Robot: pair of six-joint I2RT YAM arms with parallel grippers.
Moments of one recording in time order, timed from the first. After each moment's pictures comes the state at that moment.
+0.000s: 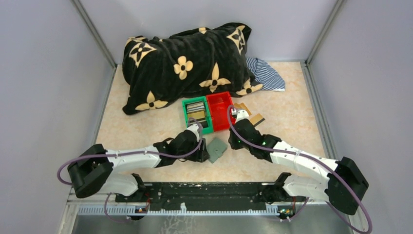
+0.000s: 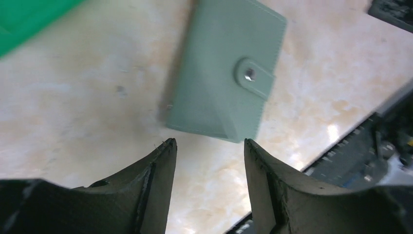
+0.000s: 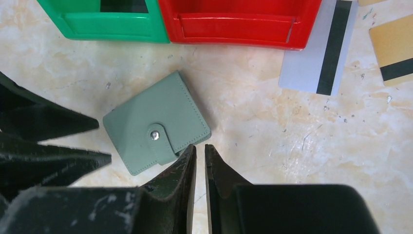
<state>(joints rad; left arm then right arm) -1.00 1.34 0.53 0.08 -0.02 -0.72 0.85 1.09 0.61 -0.27 0.22 0.50</state>
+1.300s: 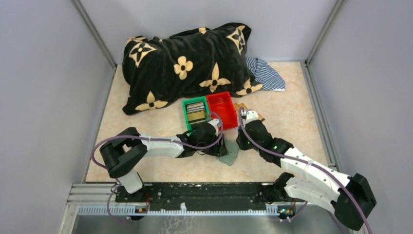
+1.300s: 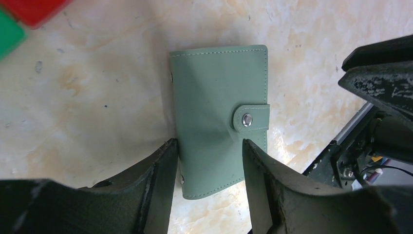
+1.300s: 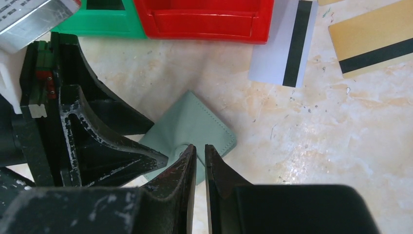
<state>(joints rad) -1.03 1.68 0.77 0.20 0.05 -0.73 0.74 0.91 0.53 -0.31 0.16 0.42</state>
